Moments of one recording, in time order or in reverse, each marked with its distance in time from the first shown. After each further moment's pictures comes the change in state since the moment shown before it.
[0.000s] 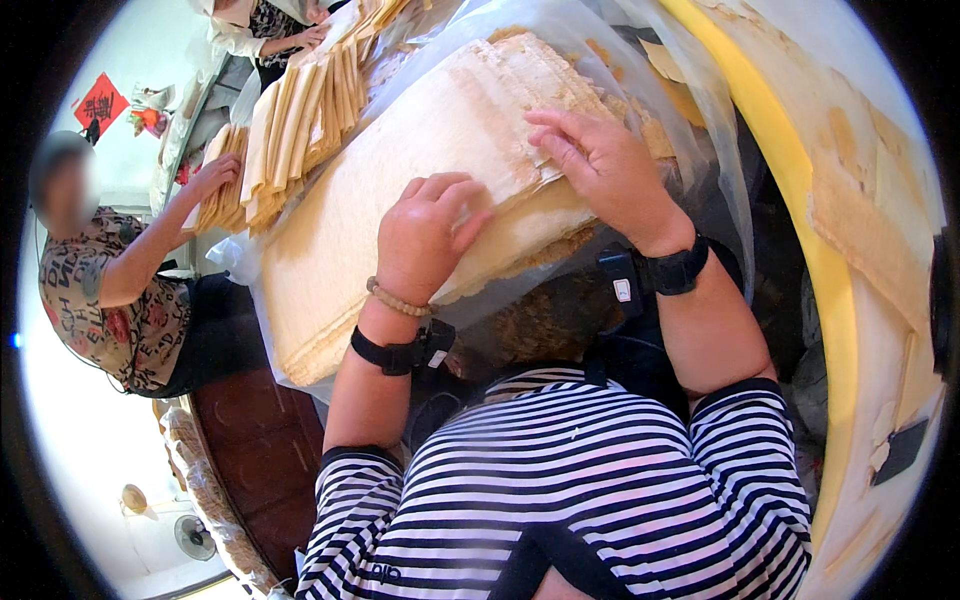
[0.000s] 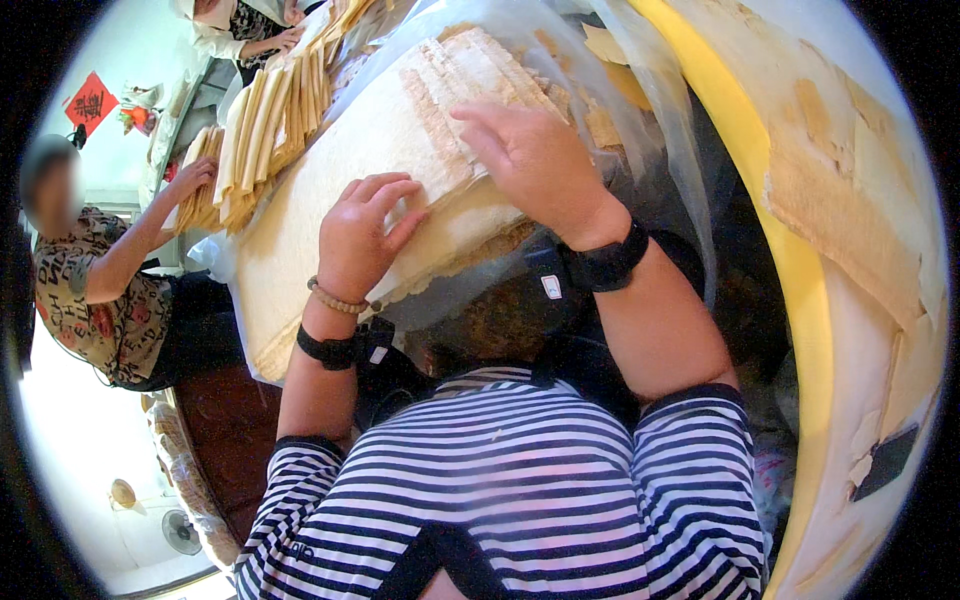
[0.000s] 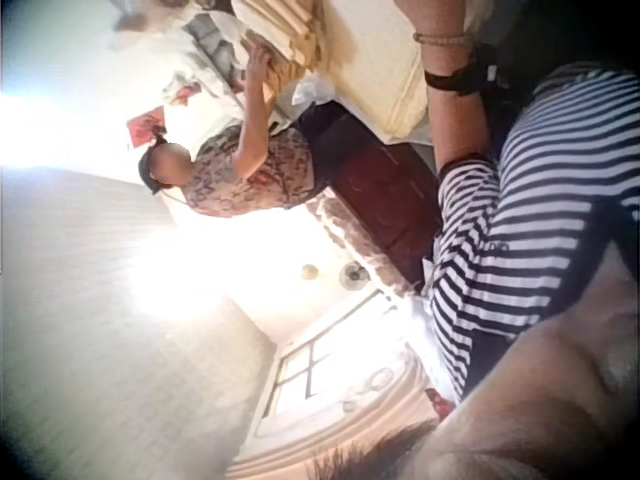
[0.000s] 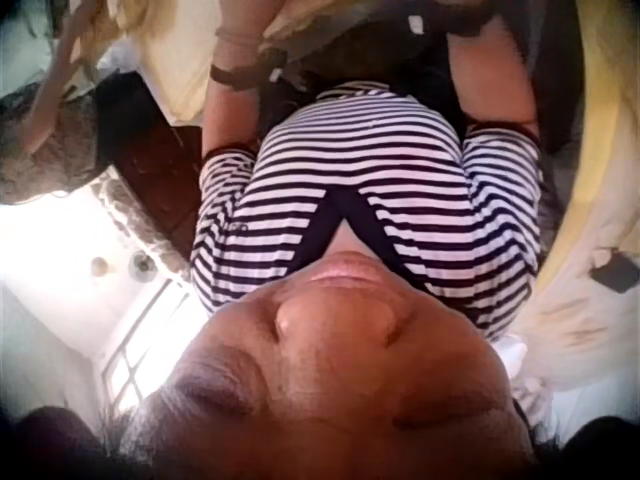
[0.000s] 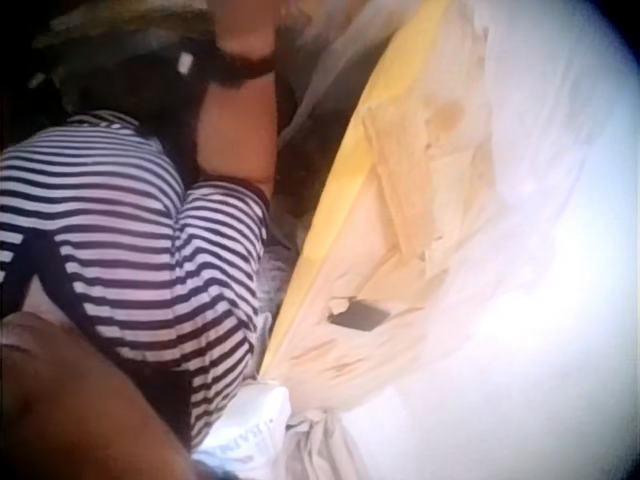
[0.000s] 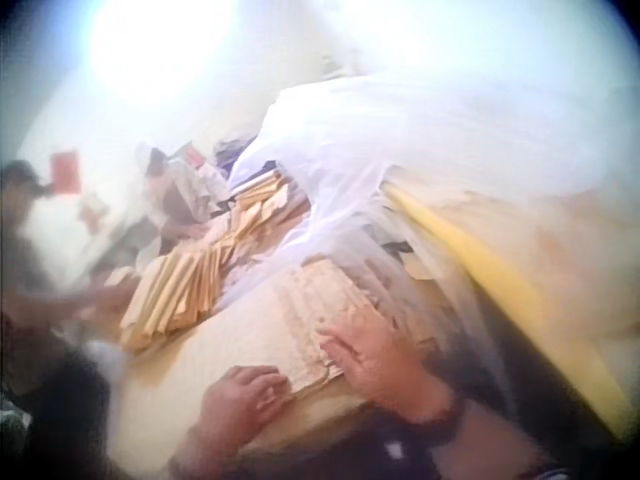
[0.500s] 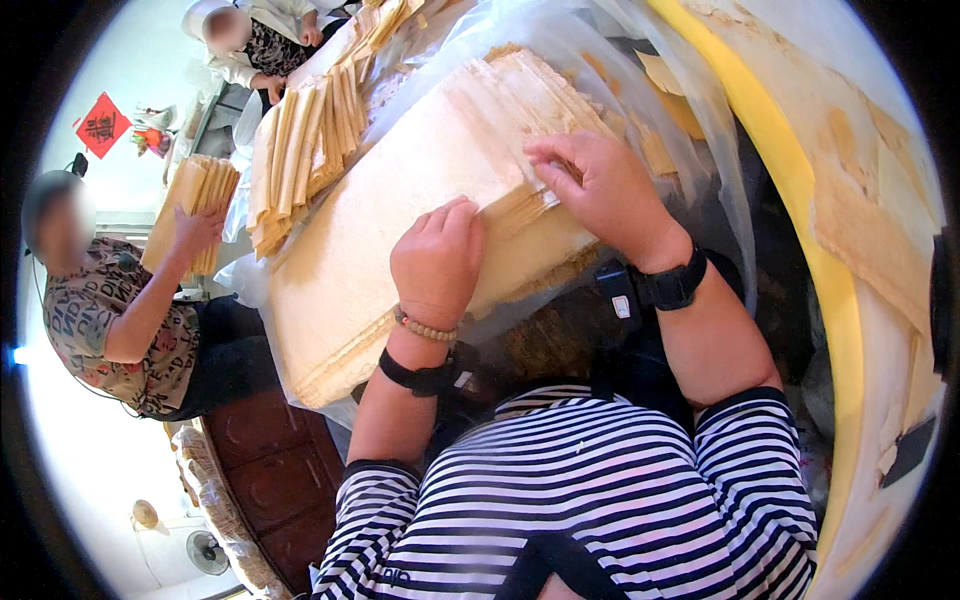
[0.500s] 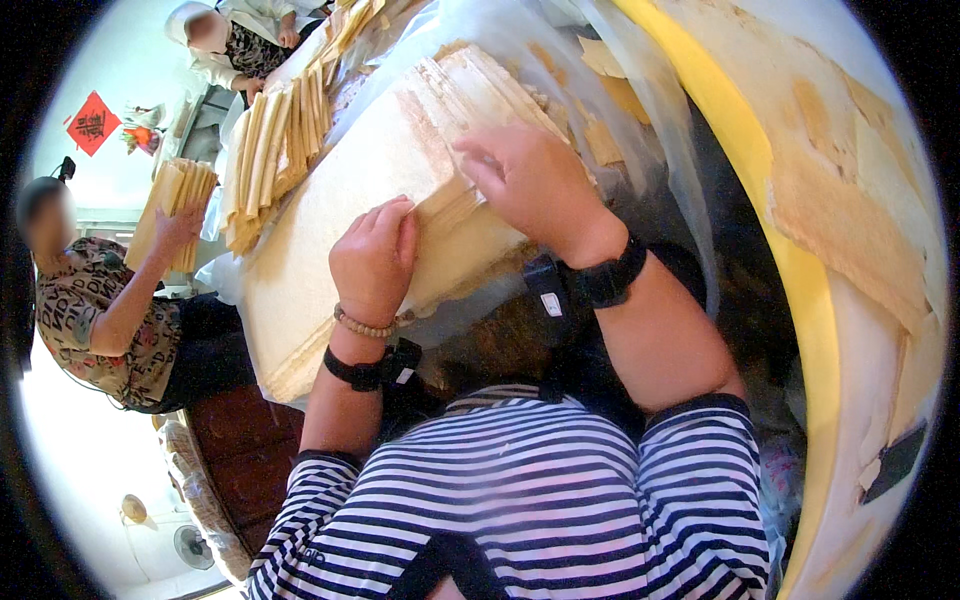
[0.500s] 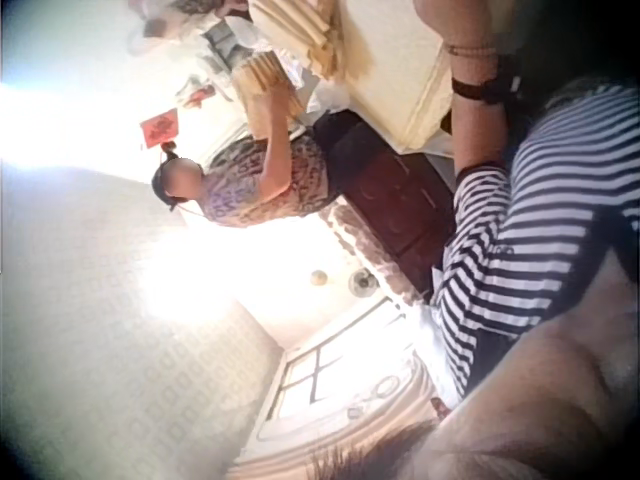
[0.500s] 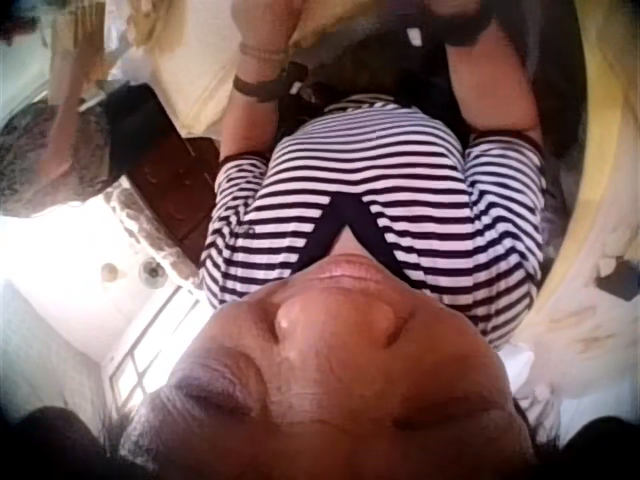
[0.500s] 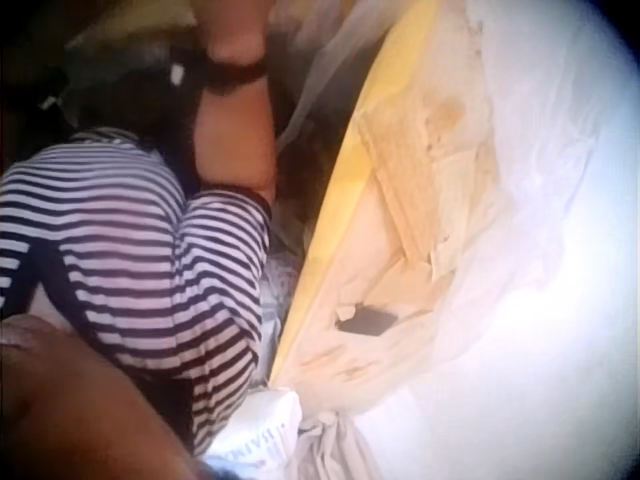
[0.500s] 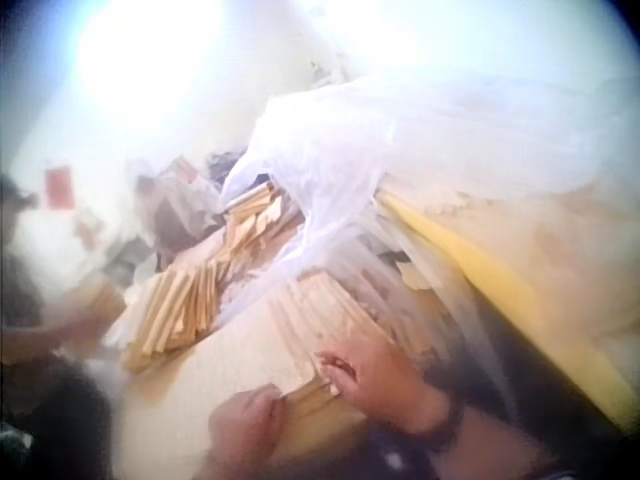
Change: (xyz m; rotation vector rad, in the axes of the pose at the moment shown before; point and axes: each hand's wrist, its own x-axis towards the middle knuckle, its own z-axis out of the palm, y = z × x) left_hand 0.005 0.008 0.018 0.151 0.135 -0.094; right_hand 0.008 0.007 0.005 -0.115 -0.049 0.052
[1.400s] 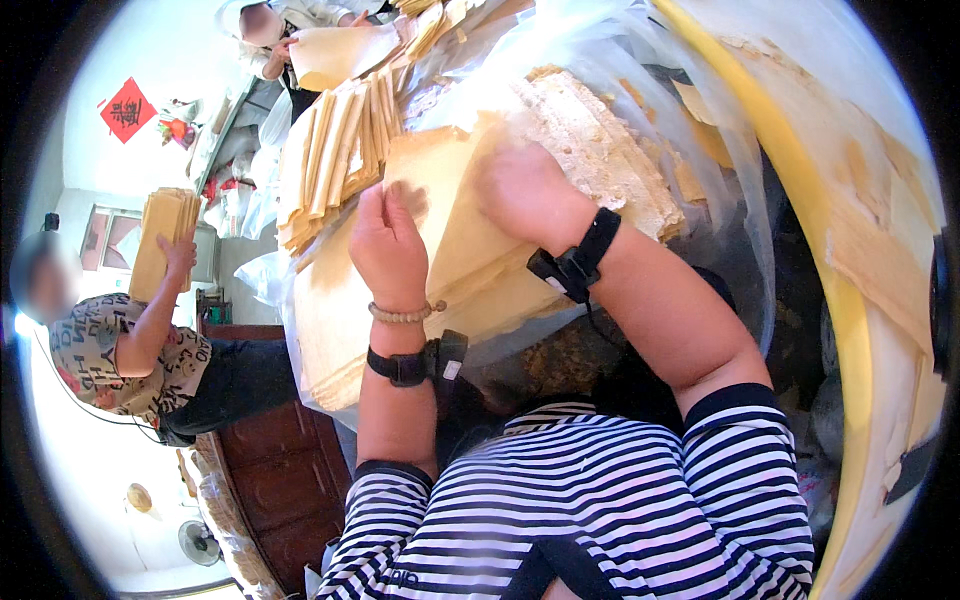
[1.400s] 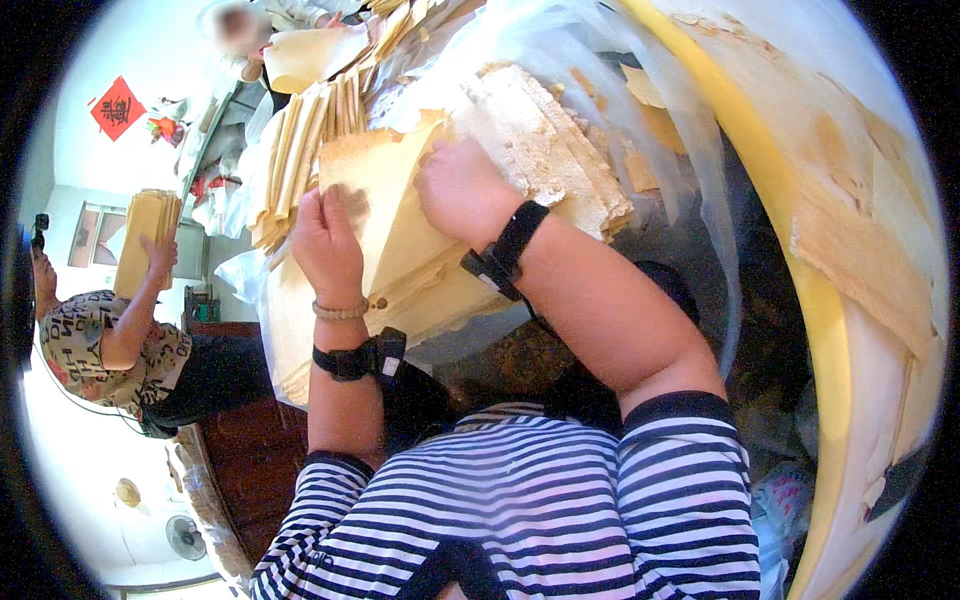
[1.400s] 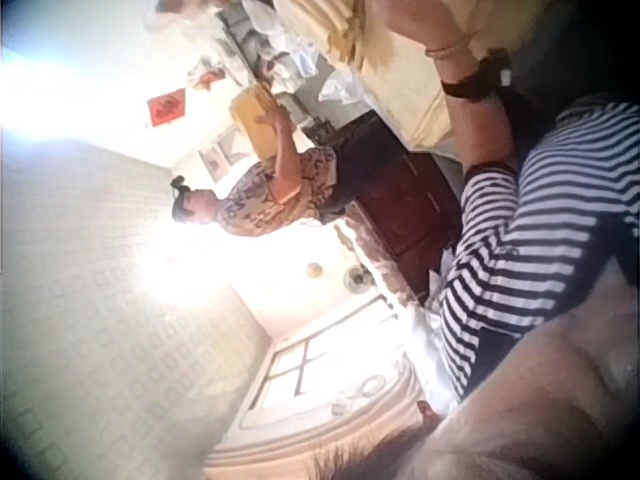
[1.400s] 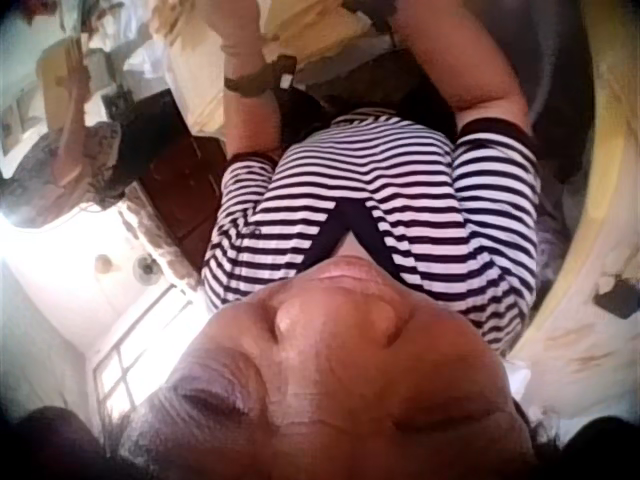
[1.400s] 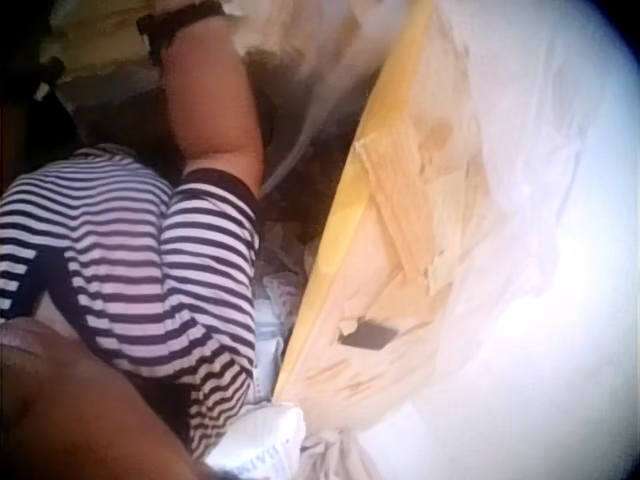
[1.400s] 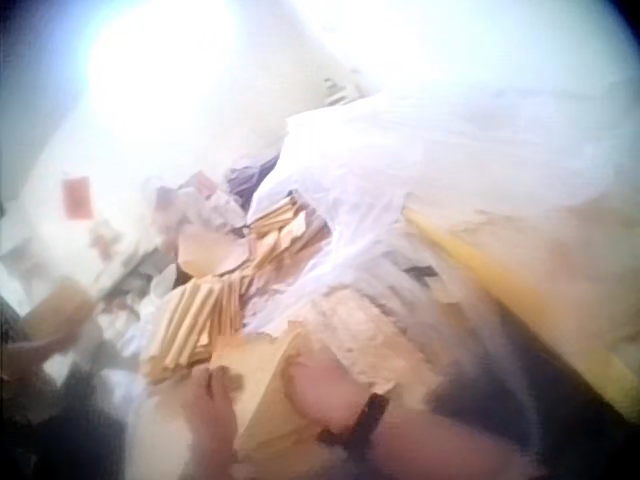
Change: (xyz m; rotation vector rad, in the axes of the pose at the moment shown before) left_hand 0.022 -0.071 -0.019 -0.163 0.331 -0.405; right_hand 0.066 -0.007 0.106 -0.521 -0.300 -0.355
